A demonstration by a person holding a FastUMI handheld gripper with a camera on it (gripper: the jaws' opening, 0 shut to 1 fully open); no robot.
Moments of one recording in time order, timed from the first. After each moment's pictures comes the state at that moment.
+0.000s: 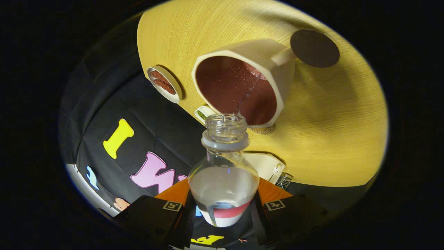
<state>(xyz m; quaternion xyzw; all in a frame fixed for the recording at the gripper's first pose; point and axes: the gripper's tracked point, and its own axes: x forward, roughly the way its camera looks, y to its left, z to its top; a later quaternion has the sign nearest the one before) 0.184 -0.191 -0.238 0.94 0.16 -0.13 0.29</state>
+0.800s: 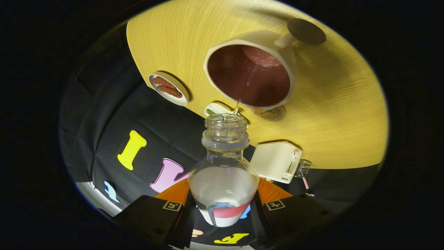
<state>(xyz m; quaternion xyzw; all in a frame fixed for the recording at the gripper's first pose) 0.196 -0.211 -0.203 0.96 0.12 -0.12 0.21</state>
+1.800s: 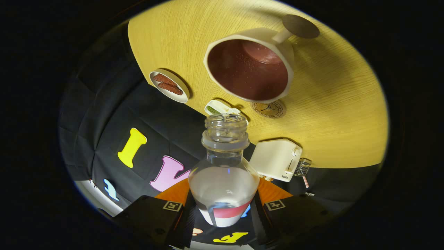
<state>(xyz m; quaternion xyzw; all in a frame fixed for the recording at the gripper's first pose) 0.193 -0.206 -0.202 0.96 0.12 -0.11 0.24</state>
